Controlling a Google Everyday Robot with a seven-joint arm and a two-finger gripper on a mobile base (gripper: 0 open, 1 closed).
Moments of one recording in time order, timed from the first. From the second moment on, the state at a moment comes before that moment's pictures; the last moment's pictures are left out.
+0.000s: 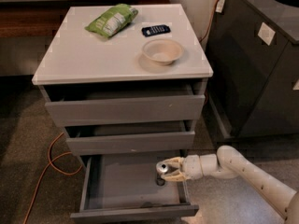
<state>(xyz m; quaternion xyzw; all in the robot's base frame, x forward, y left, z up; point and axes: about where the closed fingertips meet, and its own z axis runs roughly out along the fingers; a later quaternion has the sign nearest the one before) 0.530 -0.092 0.425 -0.55 0.59 0.41 0.43</state>
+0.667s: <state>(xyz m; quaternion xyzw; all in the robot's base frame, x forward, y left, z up) 0.511 -0.104 0.373 -0.56 0.59 0.42 0.40</state>
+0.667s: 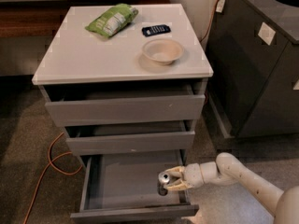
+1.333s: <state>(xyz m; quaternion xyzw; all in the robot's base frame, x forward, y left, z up) 0.522 -0.114 0.313 -0.56 0.59 0.42 0.40</state>
